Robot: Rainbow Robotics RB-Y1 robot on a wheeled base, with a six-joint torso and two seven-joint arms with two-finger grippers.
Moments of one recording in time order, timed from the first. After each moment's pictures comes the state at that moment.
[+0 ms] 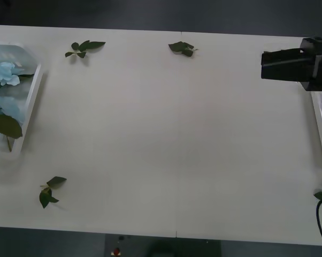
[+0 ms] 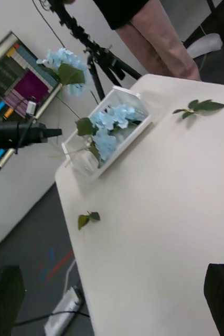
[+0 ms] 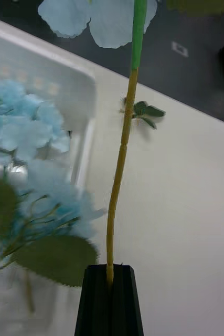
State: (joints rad) right arm -0.42 -0.61 -0.39 -1.89 -1.75 1.58 1.90; left arm 0.40 1.12 0.38 -1.70 1.96 0.58 -2.02
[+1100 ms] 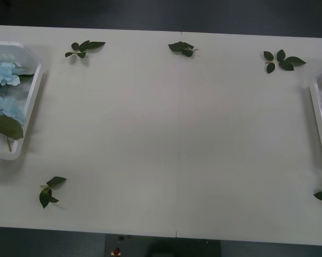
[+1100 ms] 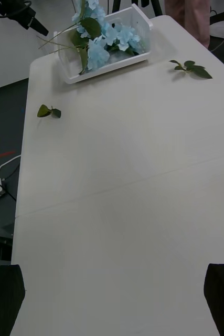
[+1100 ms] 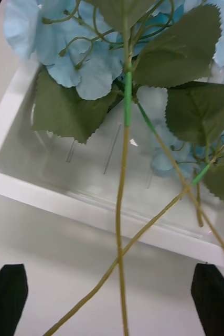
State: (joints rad) right arm -0.36 -0.89 -0.47 -1.54 -1.84 1.84 2.68; left arm 0.42 1.12 0.37 -1.42 1.76 0.65 -2.02
